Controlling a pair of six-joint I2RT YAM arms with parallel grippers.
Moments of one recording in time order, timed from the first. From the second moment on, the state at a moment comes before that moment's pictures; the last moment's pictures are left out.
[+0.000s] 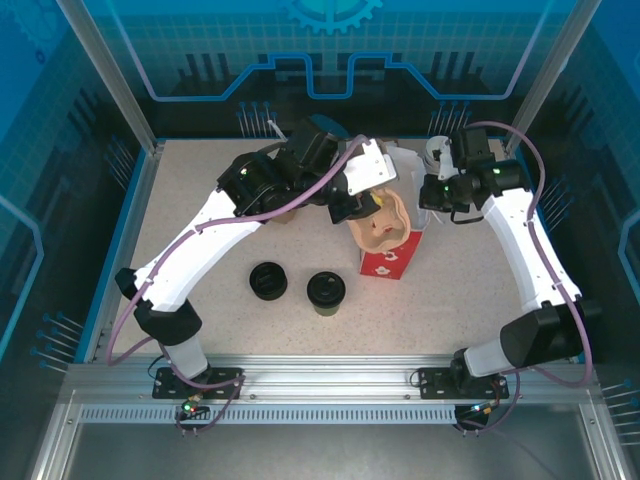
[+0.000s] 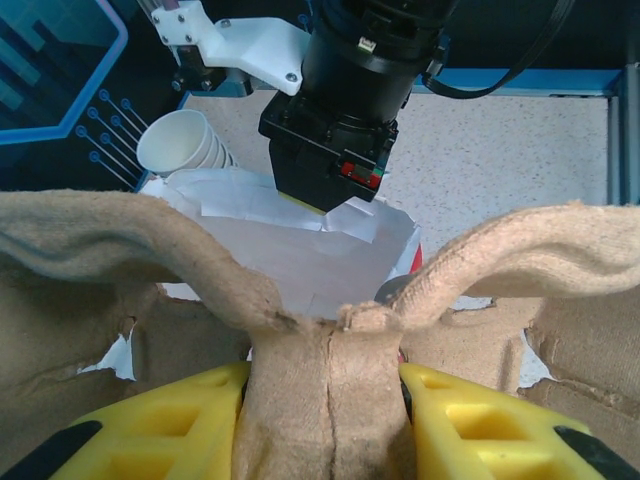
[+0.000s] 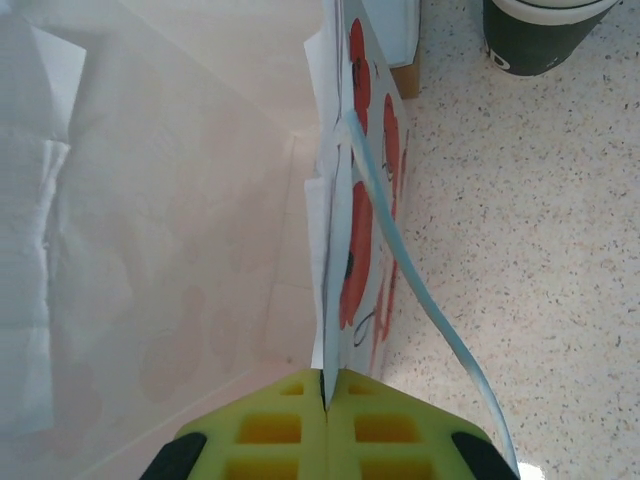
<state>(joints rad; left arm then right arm) -0.85 1.76 2.24 -1.10 0.16 0.39 0.17 1.44 1.57 -1.14 -0.16 0.29</state>
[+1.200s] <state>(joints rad) -0.82 1.91 2.24 -1.15 0.46 0.30 0.25 1.14 1.40 -1.24 -0.29 0.24</state>
